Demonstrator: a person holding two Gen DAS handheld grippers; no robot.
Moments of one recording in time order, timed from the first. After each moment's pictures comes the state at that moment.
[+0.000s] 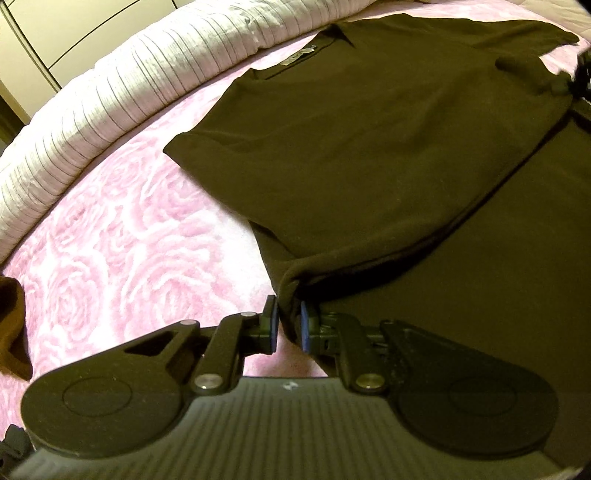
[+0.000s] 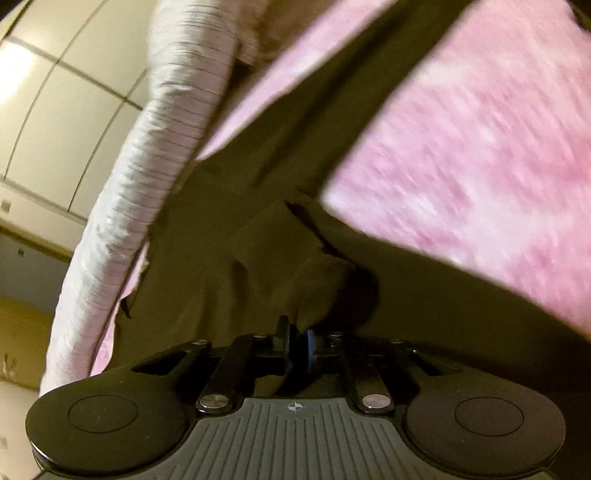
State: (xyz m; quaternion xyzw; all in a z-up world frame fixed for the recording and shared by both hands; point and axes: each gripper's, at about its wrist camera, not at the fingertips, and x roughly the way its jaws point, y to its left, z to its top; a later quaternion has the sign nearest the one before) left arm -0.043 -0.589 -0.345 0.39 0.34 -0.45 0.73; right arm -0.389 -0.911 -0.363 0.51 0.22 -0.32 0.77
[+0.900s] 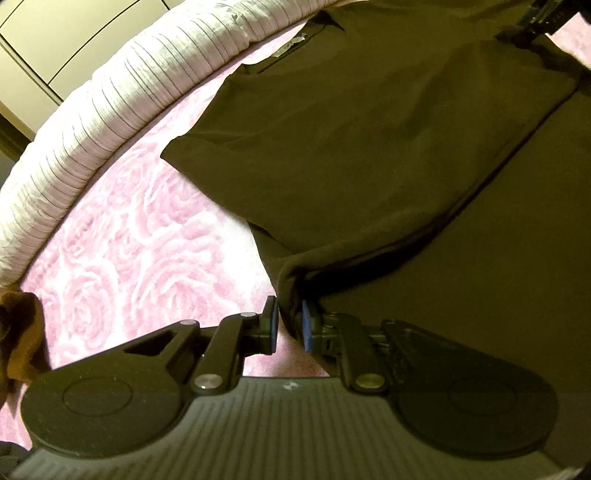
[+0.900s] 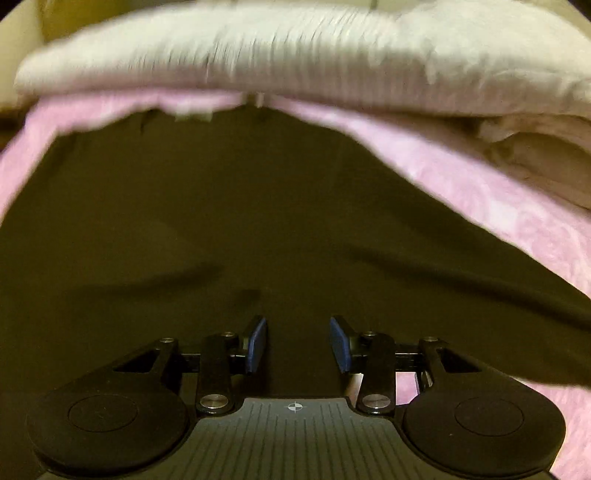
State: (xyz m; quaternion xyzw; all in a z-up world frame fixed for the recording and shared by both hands) left arm -0.057 -0.603 -0.353 0.44 0.32 -0.42 0.73; right arm -0.275 -0.944 -0.339 0.05 0.51 -0.12 0.85
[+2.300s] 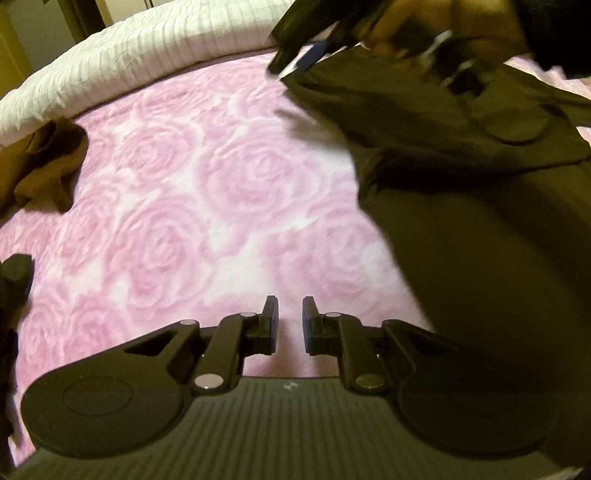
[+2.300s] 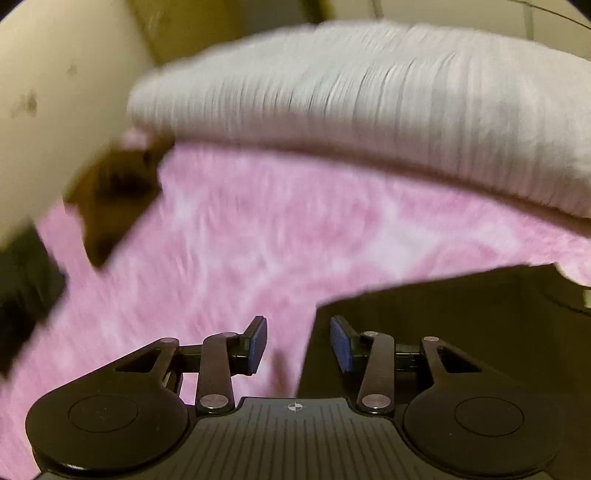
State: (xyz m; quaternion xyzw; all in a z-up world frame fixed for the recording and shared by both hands) left arm -0.039 -0.463 -0.326 0.27 0.42 -0.36 0.79; right arm 0.026 -0.727 -0.340 0.15 0.40 0.06 0.90
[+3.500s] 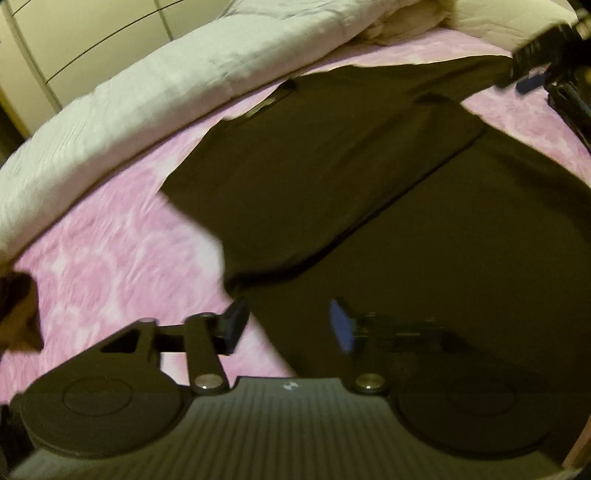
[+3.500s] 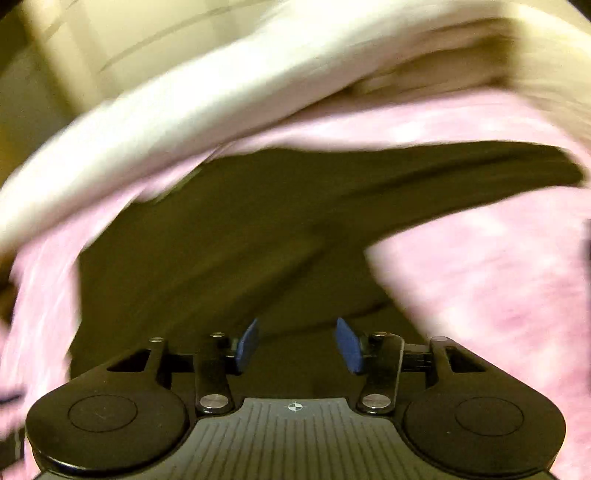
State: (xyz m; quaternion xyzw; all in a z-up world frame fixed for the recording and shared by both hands) left arm -0.142 -0.562 -0.269 0.36 0.32 -0.48 0.73; right arm -0.377 -0.885 -0.258 0.29 0.36 -0.34 0.82
